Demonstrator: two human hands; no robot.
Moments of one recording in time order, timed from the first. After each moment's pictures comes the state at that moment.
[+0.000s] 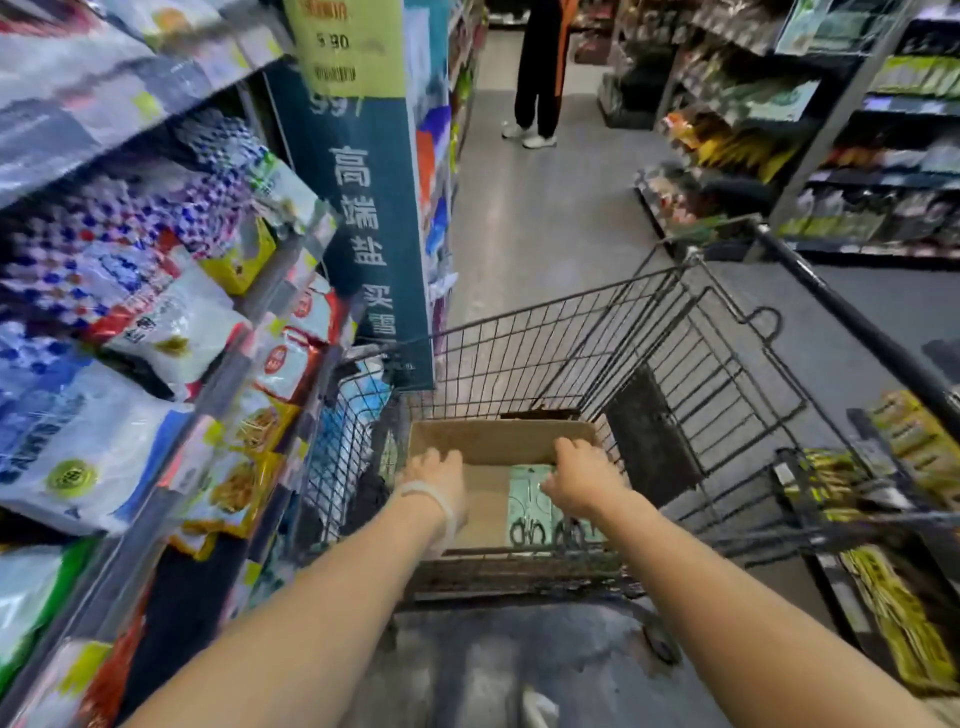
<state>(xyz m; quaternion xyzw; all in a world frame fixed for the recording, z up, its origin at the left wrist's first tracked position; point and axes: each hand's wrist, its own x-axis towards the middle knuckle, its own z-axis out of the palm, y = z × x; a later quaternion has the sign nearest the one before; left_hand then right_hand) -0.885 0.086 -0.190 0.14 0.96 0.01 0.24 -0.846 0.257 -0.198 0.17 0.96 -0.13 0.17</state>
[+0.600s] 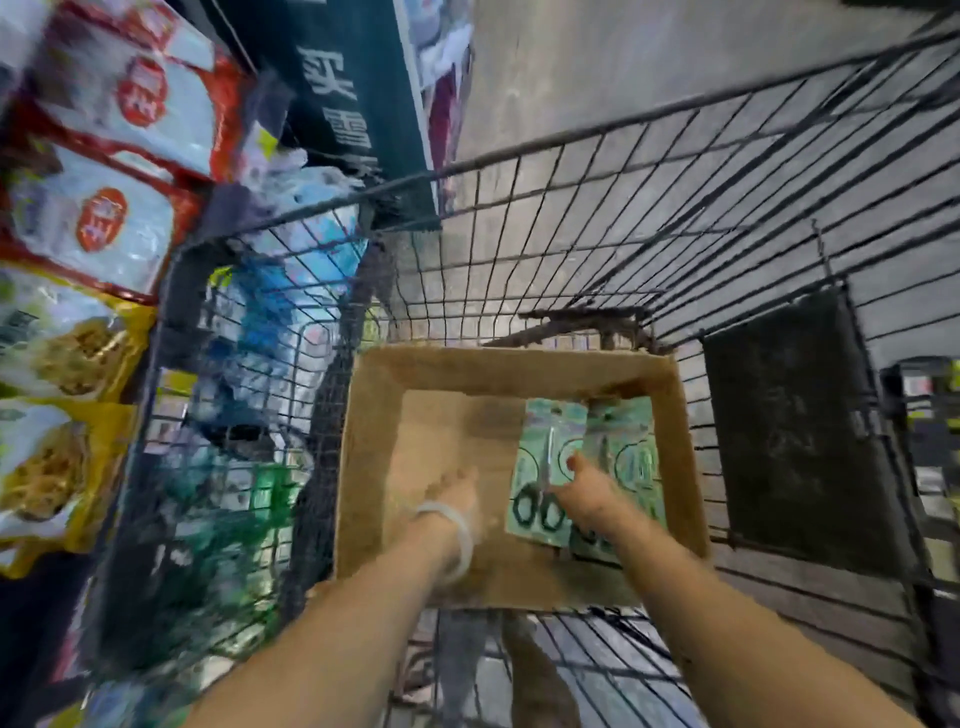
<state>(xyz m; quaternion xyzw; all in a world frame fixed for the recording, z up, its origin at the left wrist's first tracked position) -0.991 0.168 -0.455 0.00 0.85 0.11 0.52 -0.966 0.323 -0.457 0.34 0.78 -0.33 0.42</state>
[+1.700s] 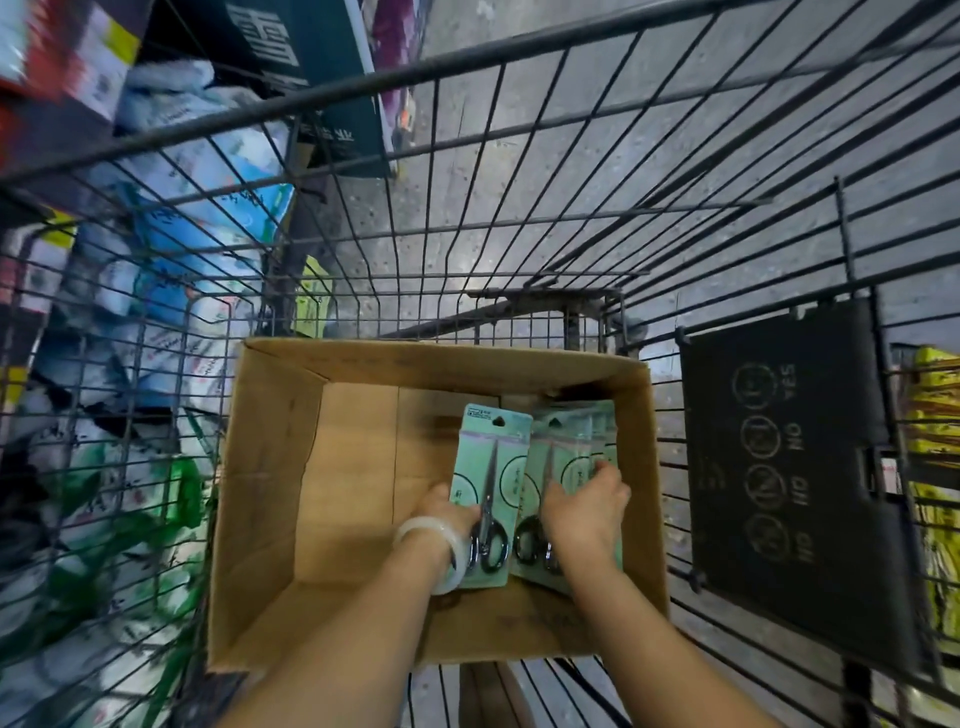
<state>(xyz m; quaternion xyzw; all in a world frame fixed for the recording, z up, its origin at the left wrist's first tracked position) -0.979 0.229 -0.534 -0.37 0.69 0.41 0.47 -0.958 0.355 -0.484 0.54 0.74 -0.35 0.20</state>
